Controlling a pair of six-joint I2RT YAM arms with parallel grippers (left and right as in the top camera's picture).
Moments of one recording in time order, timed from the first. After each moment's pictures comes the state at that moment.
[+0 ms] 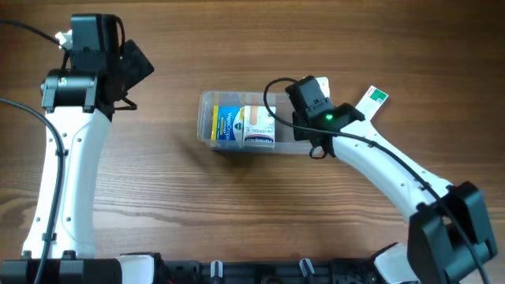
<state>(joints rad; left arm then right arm) -0.01 1.51 1.53 -0.97 -0.27 -0.60 0.51 1.63 1.10 -0.65 0.33 0.35</state>
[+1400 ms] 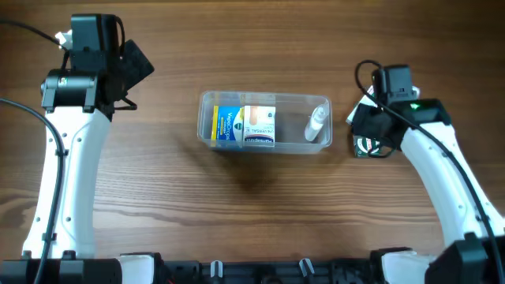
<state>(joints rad) -0.01 1.51 1.53 -0.97 -0.27 -0.60 0.10 1.46 1.11 -0.95 0.26 0.43</state>
